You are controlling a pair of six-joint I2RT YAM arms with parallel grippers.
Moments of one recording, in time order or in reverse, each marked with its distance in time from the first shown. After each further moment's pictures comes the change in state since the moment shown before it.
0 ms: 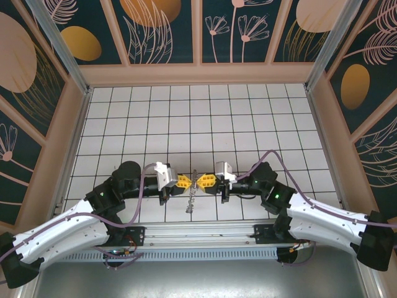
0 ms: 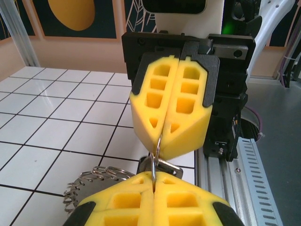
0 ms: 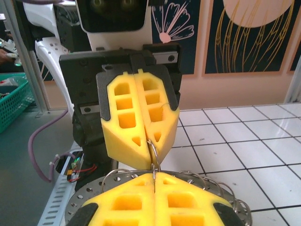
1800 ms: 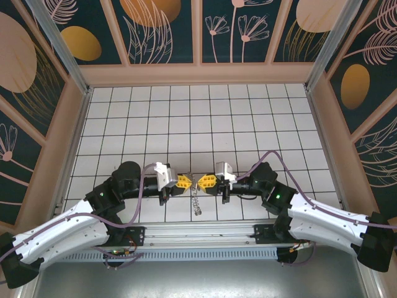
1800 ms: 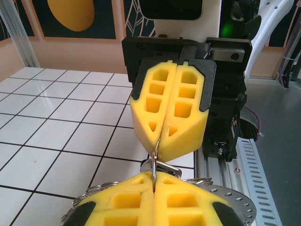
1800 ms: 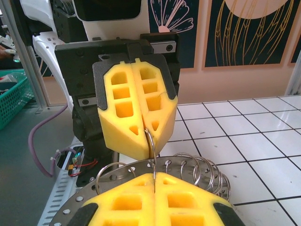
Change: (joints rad) left arm 0.000 -0.002 0.000 0.000 0.001 0.000; right arm 0.001 -0.003 0.000 -0.042 -0.003 0.000
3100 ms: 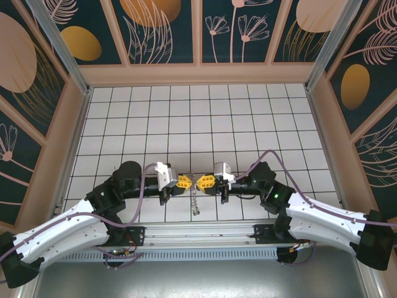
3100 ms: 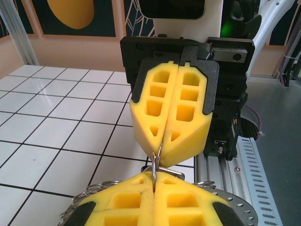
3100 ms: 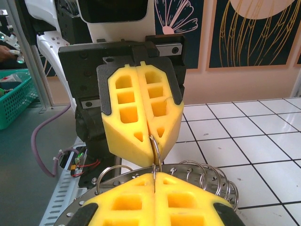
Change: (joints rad) left arm 0.000 0.008 0.000 0.000 0.000 0.000; right arm 0.001 0.026 0.000 0.033 -0.018 0.001
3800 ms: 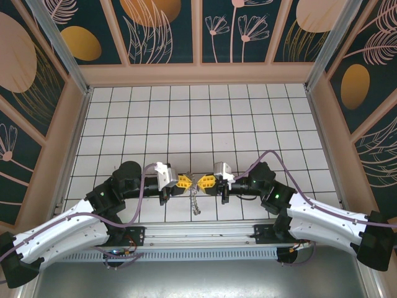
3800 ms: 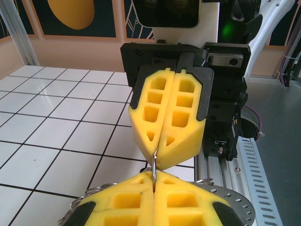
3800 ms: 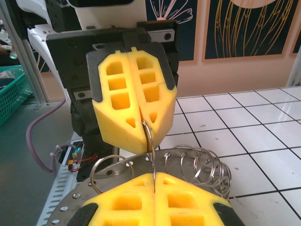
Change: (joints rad) left arm 0.000 -0.002 0.000 0.000 -0.001 0.000; right arm 0.001 -0.014 0.000 -0.053 0.027 0.003
